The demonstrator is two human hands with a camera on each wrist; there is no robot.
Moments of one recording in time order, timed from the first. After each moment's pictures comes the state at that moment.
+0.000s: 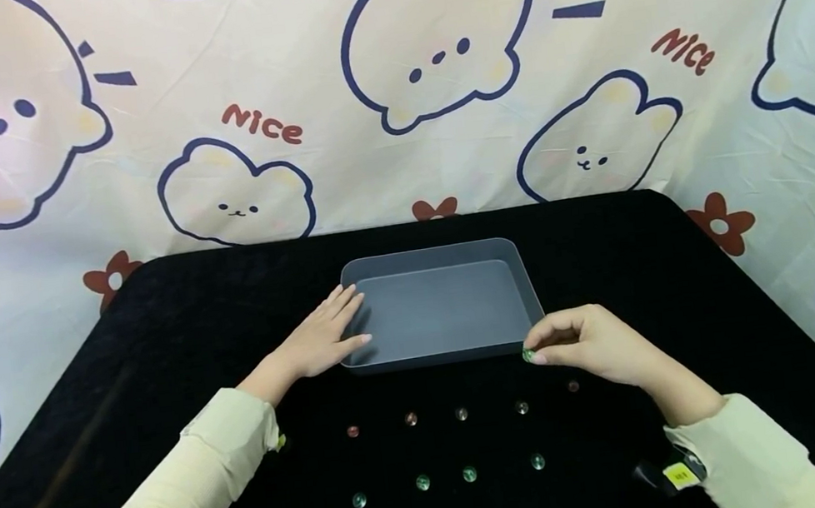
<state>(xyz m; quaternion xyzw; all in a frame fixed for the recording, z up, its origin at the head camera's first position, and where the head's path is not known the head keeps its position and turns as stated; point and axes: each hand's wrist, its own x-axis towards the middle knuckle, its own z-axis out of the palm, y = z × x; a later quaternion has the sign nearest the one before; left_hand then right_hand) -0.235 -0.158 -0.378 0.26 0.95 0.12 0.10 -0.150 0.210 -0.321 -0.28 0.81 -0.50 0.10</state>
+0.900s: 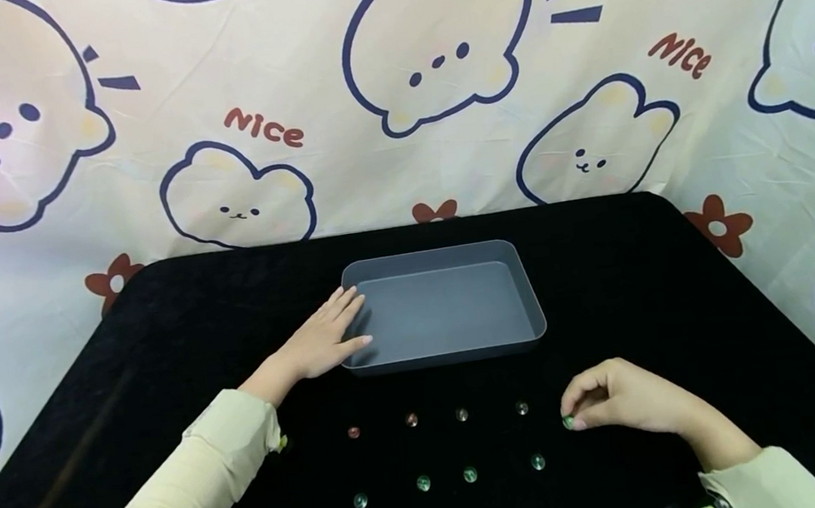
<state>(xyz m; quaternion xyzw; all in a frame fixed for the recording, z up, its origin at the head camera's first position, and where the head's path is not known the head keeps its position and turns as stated) -0.234 -0.157 -0.376 0.26 0.95 0.12 0.11 -0.128 0.245 -0.364 -0.36 0.75 -0.51 0.22</state>
